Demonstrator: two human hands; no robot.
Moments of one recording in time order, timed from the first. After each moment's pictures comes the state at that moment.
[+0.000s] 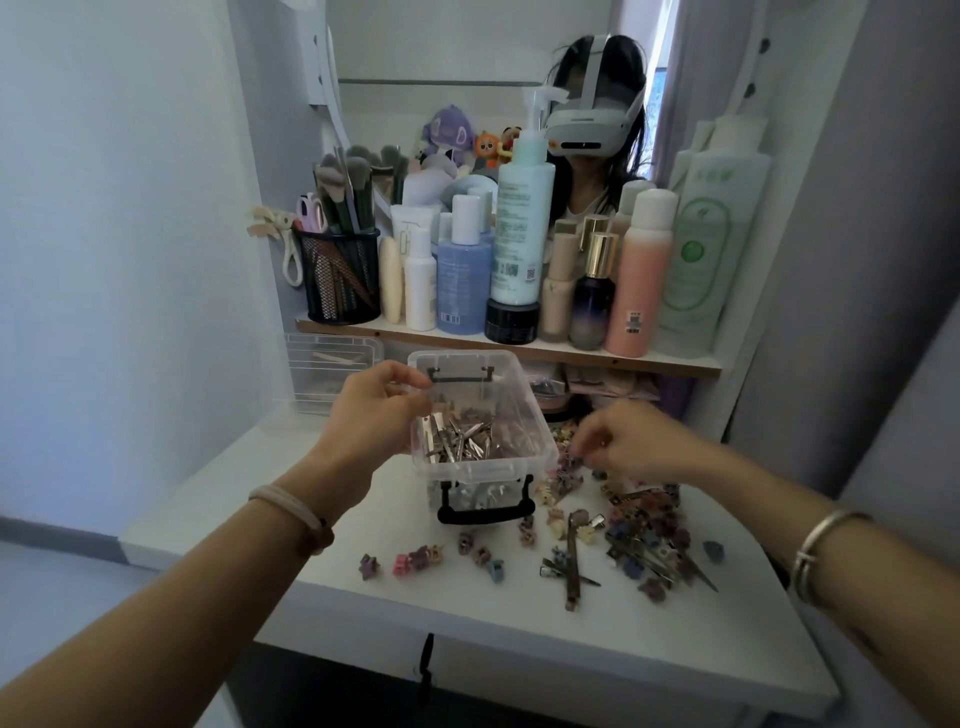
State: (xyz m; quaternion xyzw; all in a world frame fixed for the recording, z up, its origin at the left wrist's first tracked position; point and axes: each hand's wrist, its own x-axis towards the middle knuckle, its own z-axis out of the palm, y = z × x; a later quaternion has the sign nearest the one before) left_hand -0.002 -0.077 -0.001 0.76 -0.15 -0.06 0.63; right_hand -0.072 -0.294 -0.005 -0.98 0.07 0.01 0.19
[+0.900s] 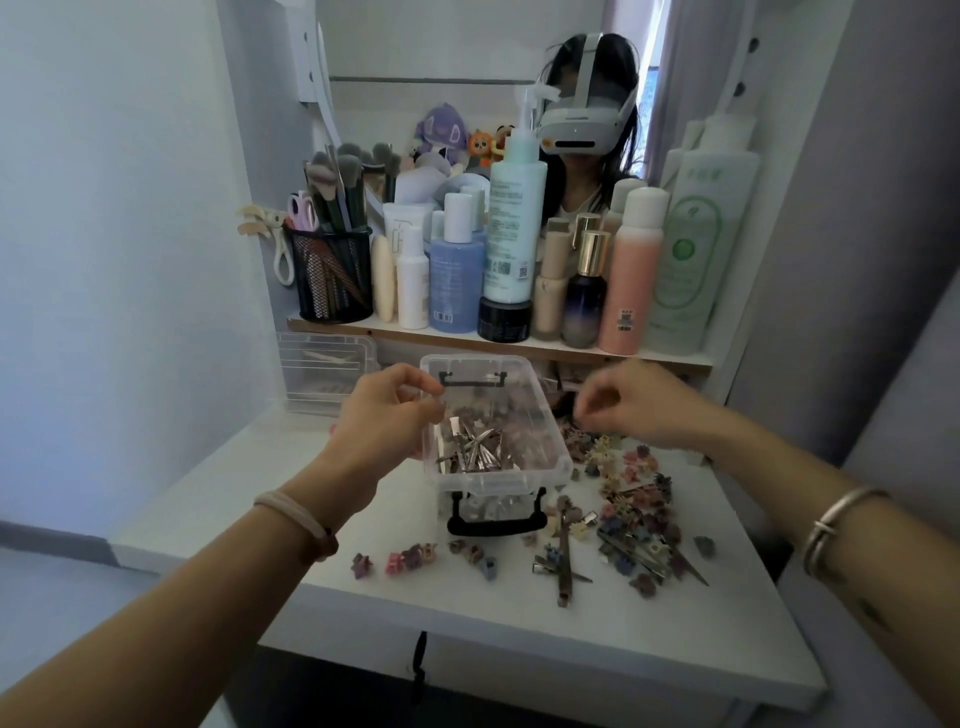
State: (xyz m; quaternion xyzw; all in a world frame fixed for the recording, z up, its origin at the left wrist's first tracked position) left_hand -0.009 -0.084 -0.003 0.77 -0.19 -0.06 0.60; right_hand -0.075 -0.300 0.018 -0.96 0.04 -0.06 0.25
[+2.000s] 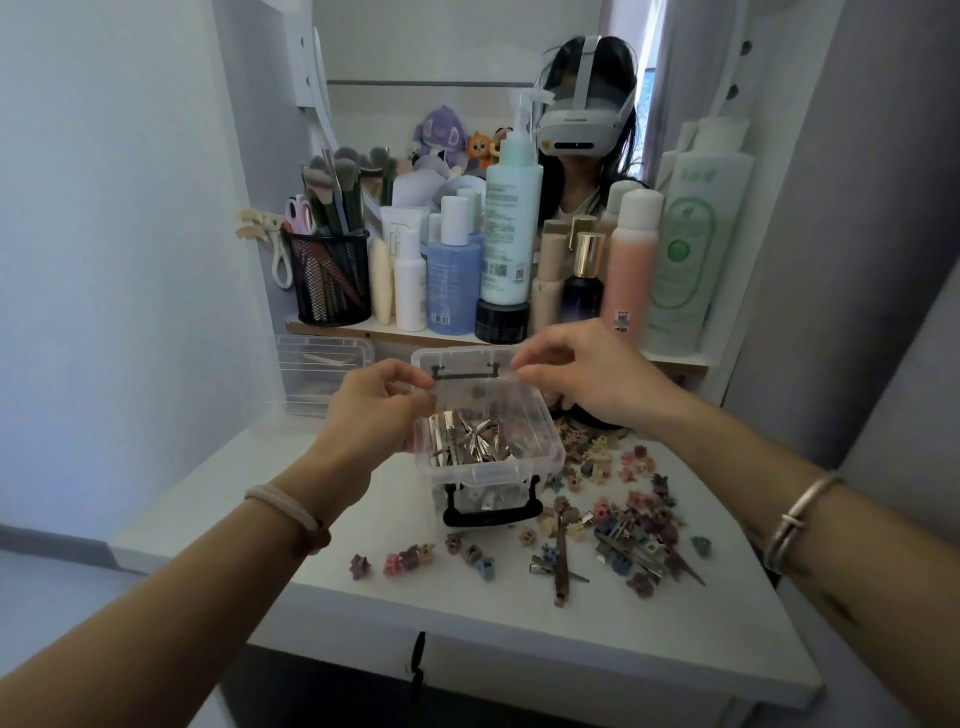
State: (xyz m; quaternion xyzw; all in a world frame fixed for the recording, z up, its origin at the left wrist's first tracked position) left_hand -0.009 -0.083 0.004 0.77 -0.17 -0.05 0.61; right_hand -0.067 -0.260 0.038 -0.93 -0.03 -0.15 0.35
